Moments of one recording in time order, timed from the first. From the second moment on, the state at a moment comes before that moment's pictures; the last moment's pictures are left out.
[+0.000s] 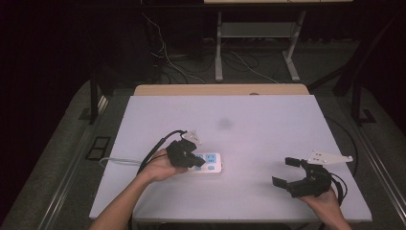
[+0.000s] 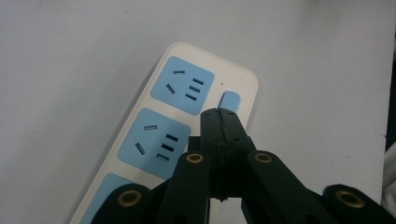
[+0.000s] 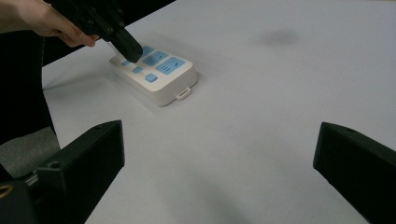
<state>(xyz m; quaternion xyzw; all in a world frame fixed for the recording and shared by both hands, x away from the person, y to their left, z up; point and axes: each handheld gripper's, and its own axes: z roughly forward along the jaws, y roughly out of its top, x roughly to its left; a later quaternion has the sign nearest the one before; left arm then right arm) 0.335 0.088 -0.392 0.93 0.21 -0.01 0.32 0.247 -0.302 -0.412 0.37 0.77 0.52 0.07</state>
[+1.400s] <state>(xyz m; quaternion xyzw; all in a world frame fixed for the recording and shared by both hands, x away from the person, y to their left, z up) 0.340 0.053 -0.400 0.94 0.17 -0.02 0.29 0.246 -0.303 -0.411 0.37 0.77 0.52 0.07</state>
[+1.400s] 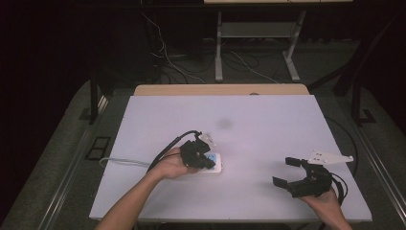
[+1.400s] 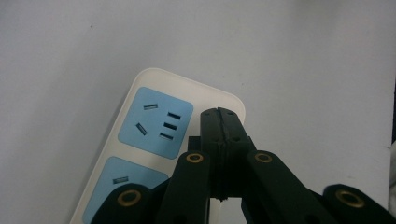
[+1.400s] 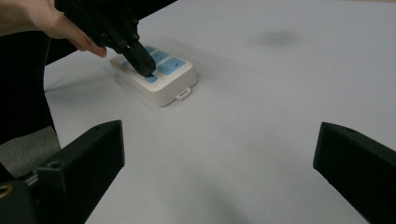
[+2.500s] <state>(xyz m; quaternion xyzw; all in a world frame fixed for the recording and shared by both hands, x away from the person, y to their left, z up) 0.346 0.065 -0.408 0.93 0.20 -0.04 0.31 0.247 -0.304 -0.411 0.37 0.77 0.52 0.07</state>
